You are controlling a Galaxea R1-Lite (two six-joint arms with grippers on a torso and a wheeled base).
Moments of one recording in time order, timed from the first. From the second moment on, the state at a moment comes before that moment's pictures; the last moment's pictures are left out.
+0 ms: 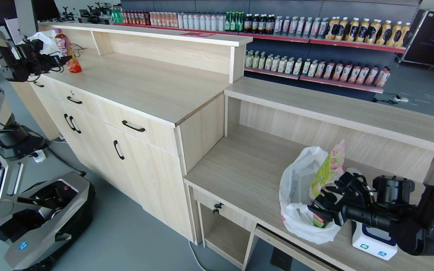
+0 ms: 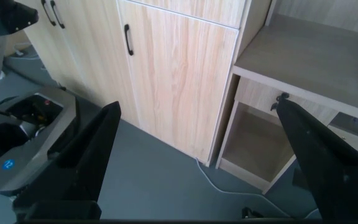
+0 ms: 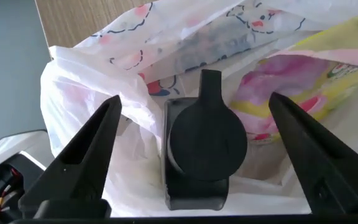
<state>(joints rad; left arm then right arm) 0.00 0.00 0.00 0.00 -0.02 0.00 -0.08 2.25 -0.49 -1.28 0.55 -0.52</state>
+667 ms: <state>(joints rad) 0.00 0.00 0.00 0.00 -0.02 0.00 -0.12 1.80 -0.46 -1.00 0.54 -0.48</state>
